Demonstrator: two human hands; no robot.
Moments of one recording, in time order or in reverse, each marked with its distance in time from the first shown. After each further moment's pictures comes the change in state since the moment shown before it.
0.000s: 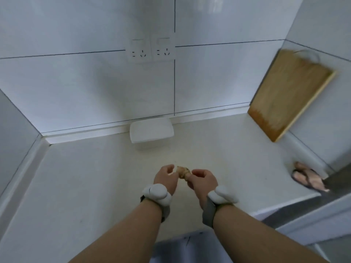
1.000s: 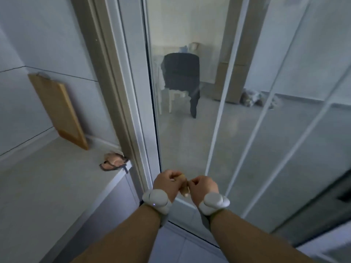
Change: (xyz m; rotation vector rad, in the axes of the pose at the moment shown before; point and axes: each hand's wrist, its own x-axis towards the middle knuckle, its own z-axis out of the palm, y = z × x) left_hand -0.310 0.129 0.432 0.187 -0.803 0.497; right_hand -0.197 0.132 -0.497 -0.289 0.720 0.233
